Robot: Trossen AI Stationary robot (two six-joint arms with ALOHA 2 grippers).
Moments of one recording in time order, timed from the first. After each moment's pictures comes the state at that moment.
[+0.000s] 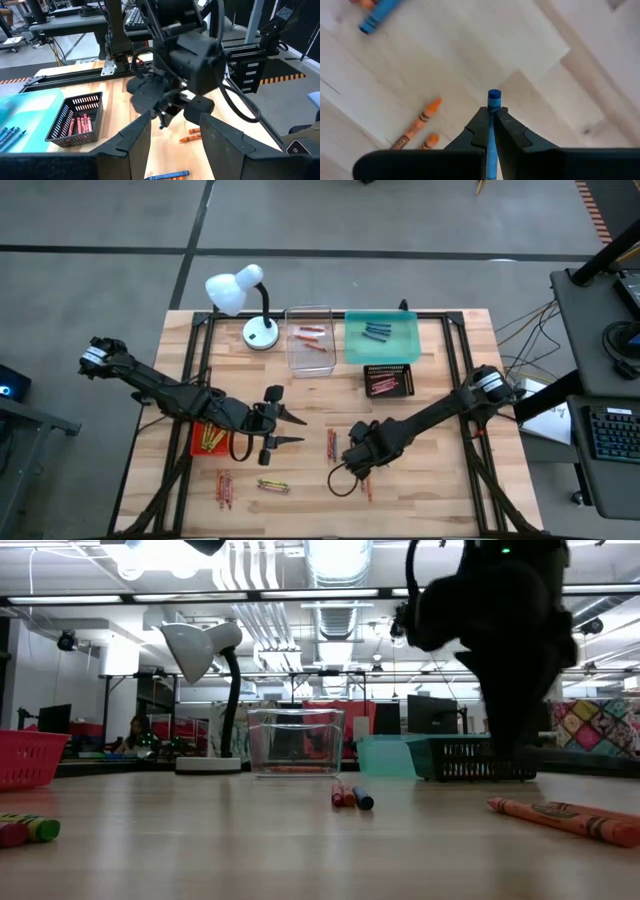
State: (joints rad) left arm -0.41 1.22 0.84 0.11 -0.28 -0.01; right arm 0.40 1.92 1.38 -0.97 0.10 1.17
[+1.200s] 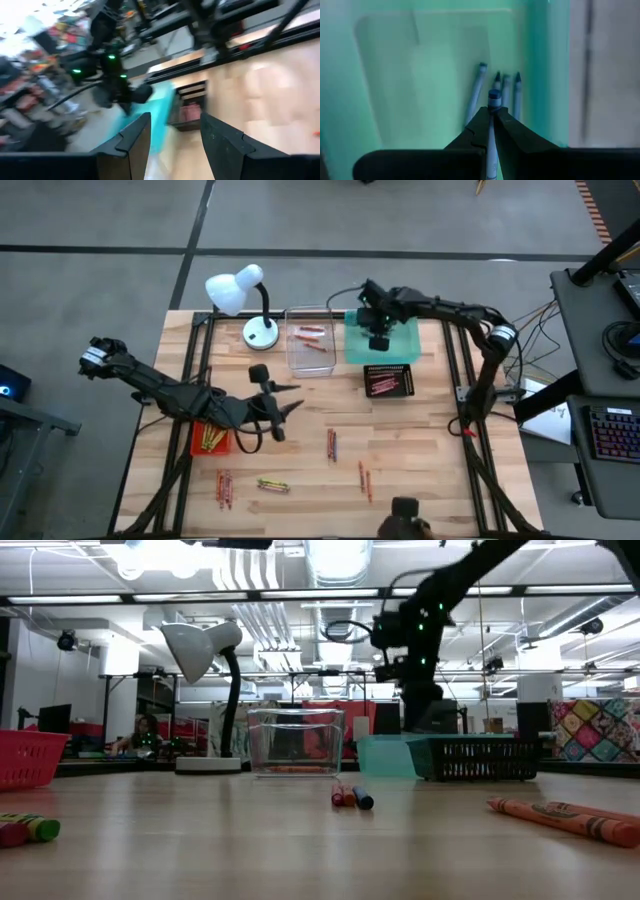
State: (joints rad) left arm -0.39 1.23 0.84 0.12 -0.78 0.27; right arm -0.67 1.81 1.38 -0.78 0.11 -0.60
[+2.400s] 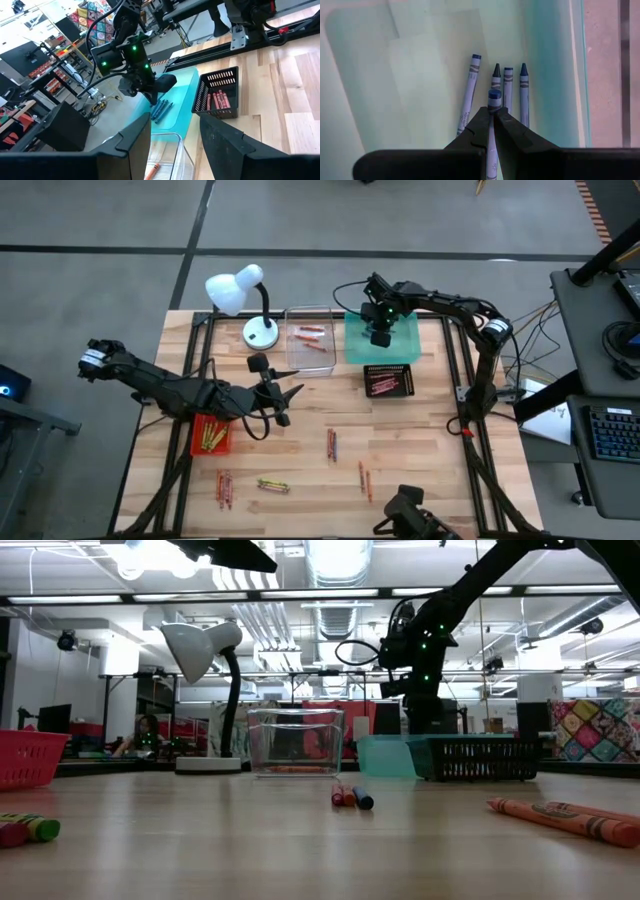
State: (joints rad) left arm -0.31 1.23 0.84 0.09 -0.82 0.27; right arm -0.78 1.89 1.39 -0.75 -0.03 -0.60
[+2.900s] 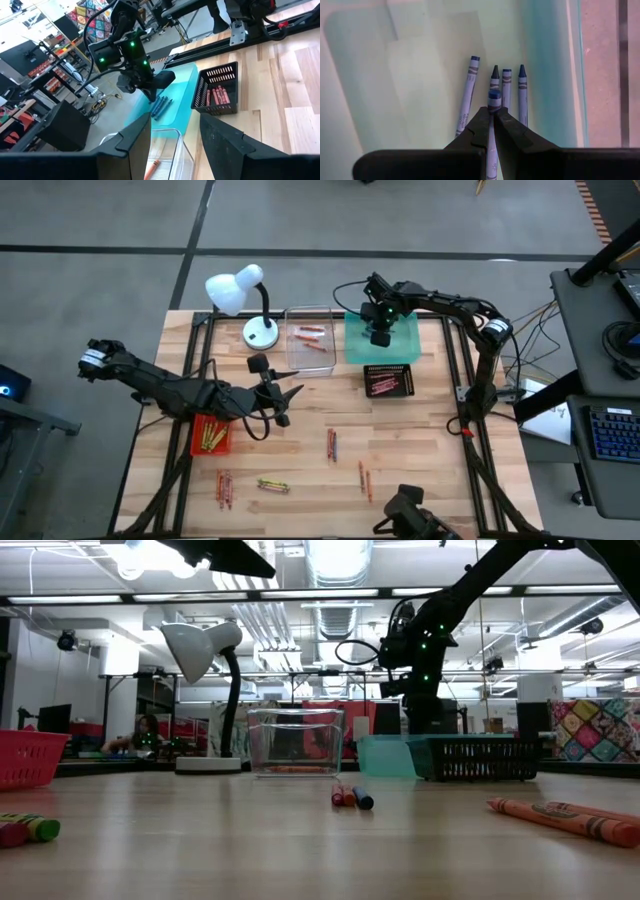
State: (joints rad) left arm -0.30 1.23 0.82 0.08 -0.82 0.27; right arm -0.78 1.89 1.39 -0.75 -0.03 -0.60
